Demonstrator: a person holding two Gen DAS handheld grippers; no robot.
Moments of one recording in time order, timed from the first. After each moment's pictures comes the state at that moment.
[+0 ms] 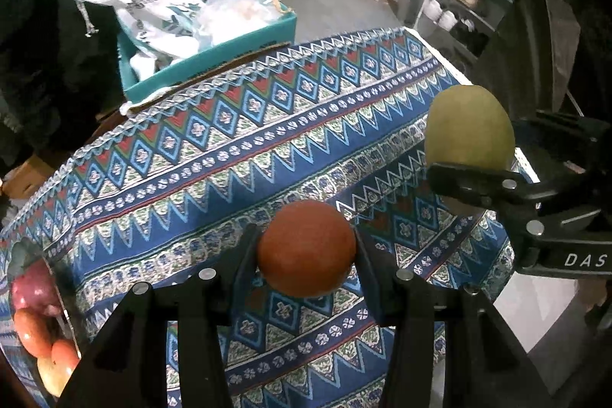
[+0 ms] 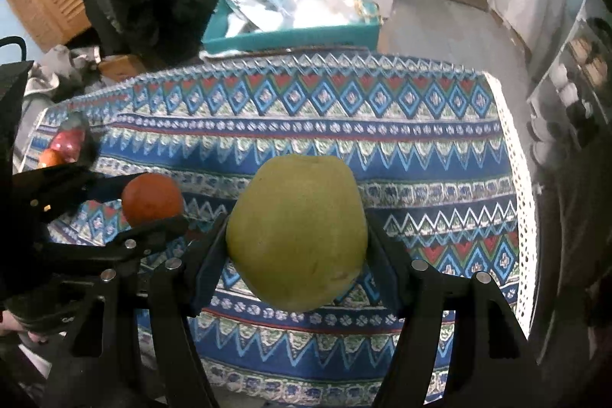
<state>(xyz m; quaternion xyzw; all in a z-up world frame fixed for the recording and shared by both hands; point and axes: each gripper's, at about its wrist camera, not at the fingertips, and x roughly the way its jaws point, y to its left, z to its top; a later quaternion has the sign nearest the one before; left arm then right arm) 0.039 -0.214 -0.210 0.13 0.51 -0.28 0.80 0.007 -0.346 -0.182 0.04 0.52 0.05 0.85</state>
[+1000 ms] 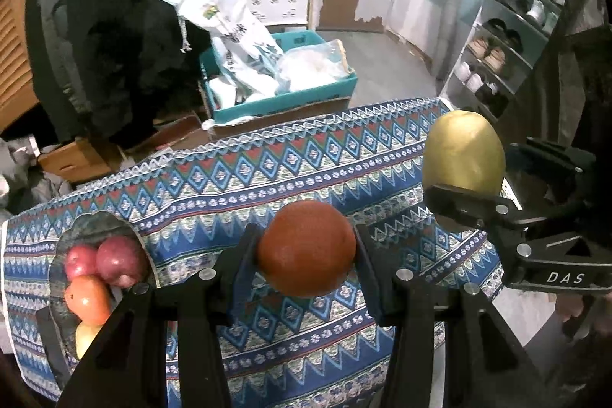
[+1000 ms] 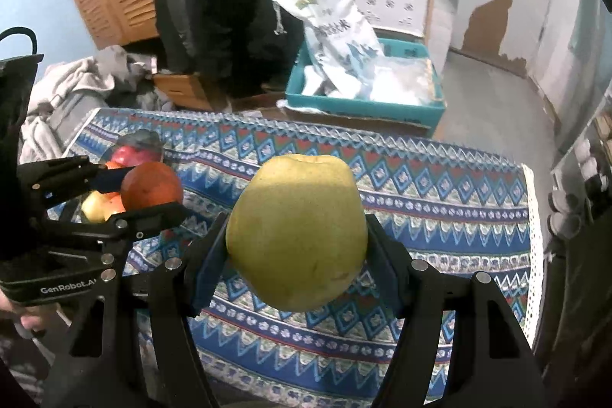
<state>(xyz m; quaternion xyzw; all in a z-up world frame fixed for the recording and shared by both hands) 0.033 -0.110 -0.133 0.07 0.46 -0.22 0.86 0.010 -0.259 -0.112 0.00 0.45 0.13 0.88</state>
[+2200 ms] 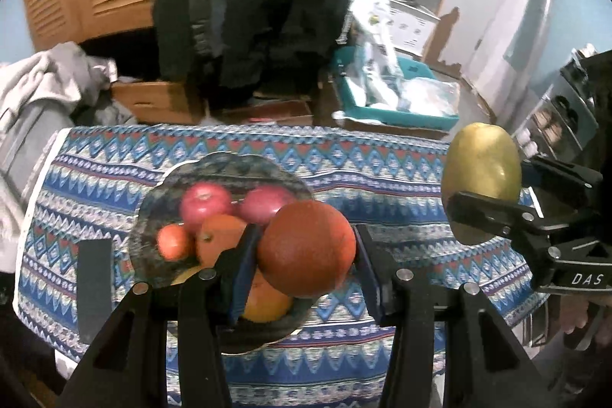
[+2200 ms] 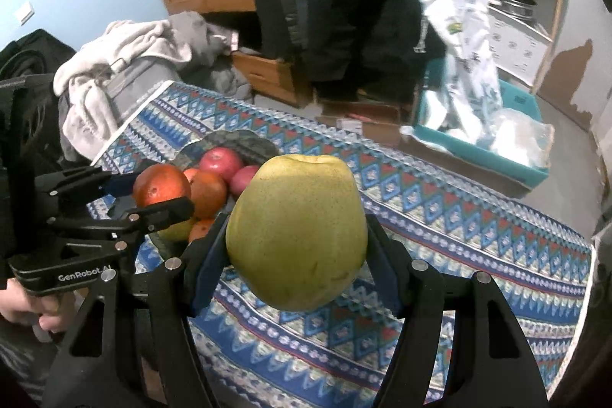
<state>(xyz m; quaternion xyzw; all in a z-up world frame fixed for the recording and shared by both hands) 0.040 0.090 -0.143 -0.04 0.46 -0.10 0.88 0.052 -0.081 -0.107 -0.05 0.45 0.25 0.85</state>
